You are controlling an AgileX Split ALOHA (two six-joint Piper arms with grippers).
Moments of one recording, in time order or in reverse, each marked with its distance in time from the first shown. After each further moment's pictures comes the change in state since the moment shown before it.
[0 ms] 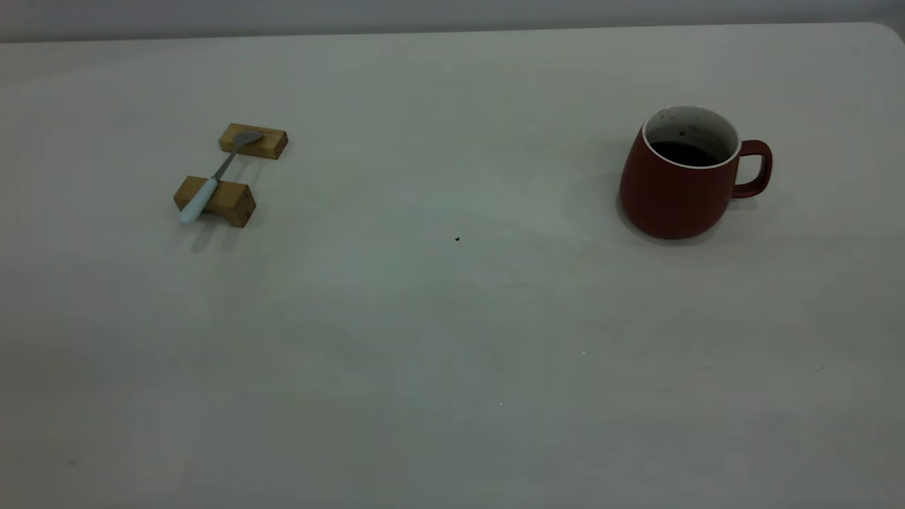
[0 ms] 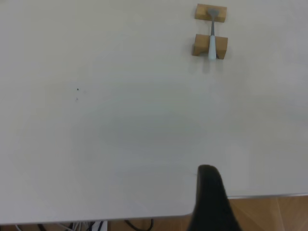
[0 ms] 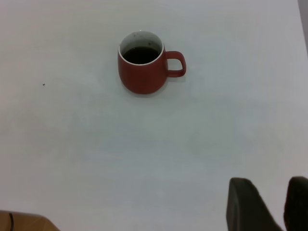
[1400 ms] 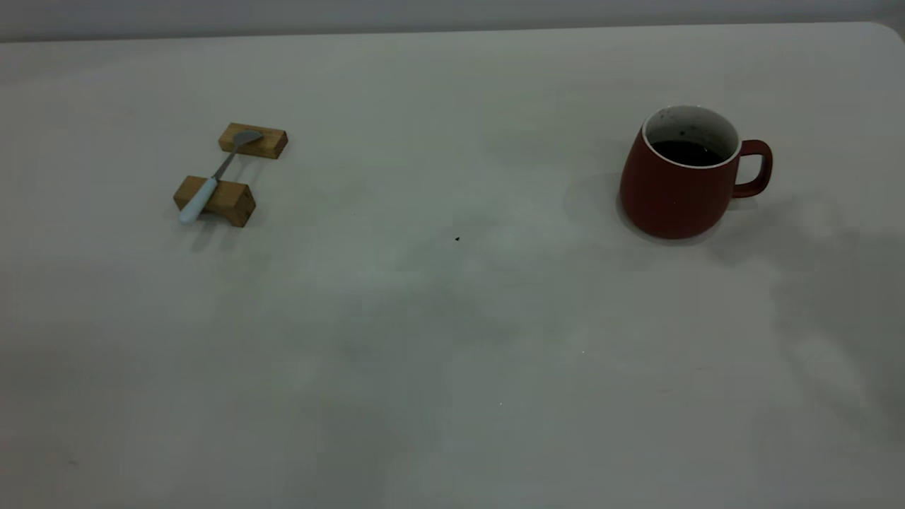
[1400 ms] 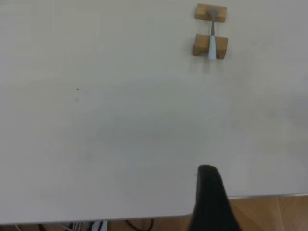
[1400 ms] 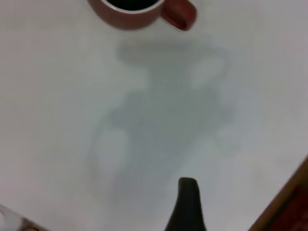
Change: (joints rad) left arm 0.000 0.000 0.000 0.000 0.000 0.000; right arm 0.000 1.604 -0.611 -0.097 -0.331 -0.549
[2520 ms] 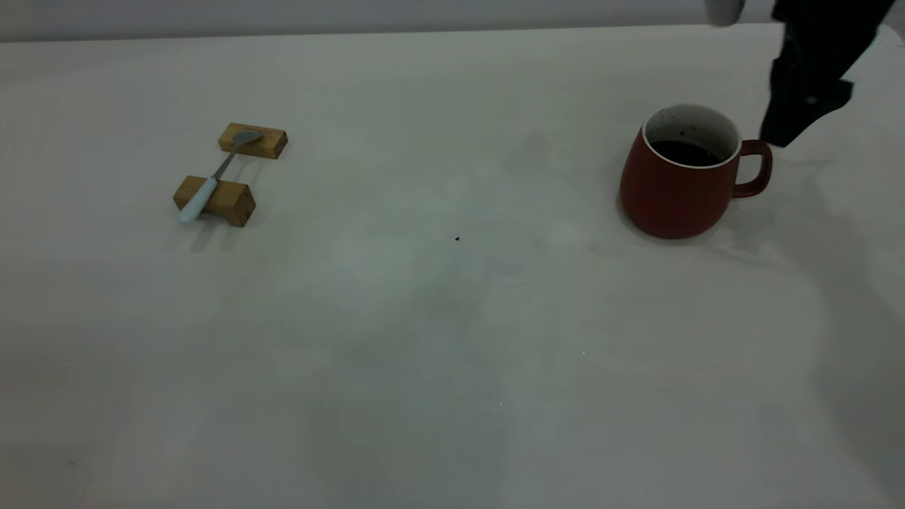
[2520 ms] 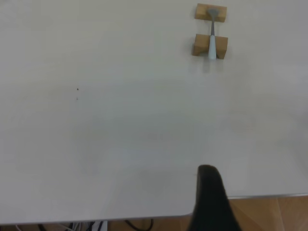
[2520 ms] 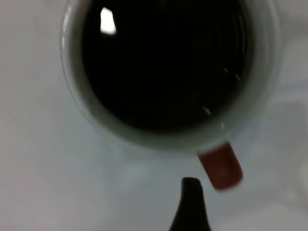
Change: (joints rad) left arm 0.000 0.000 0.000 0.000 0.000 0.000; right arm 0.025 0.632 -0.384 0.138 -0.145 -0.571
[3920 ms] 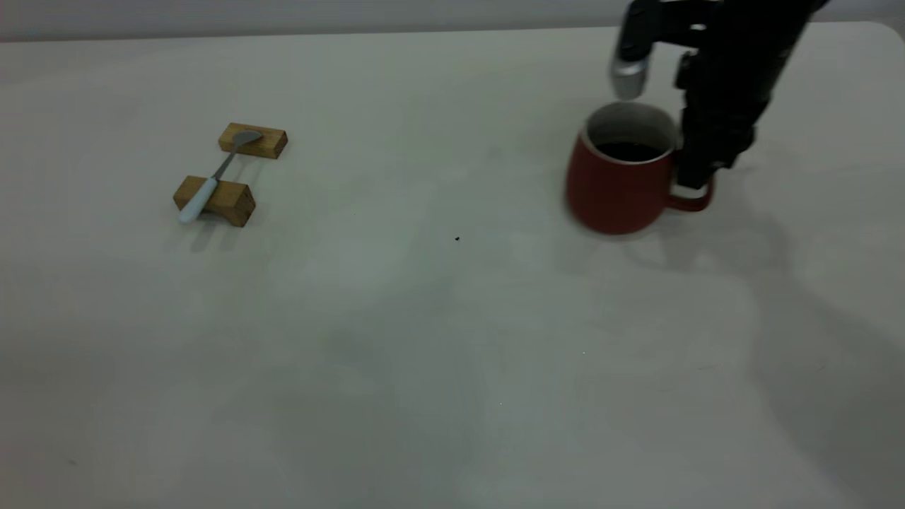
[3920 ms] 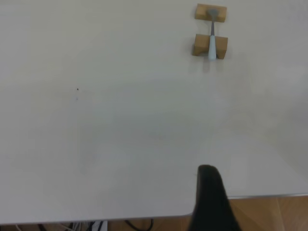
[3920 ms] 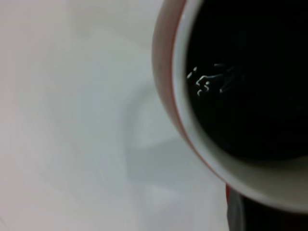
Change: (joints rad) left arm 0.000 0.000 0.000 0.000 0.001 0.000; right arm 0.161 0.104 -0.028 0.049 -0.014 0.015
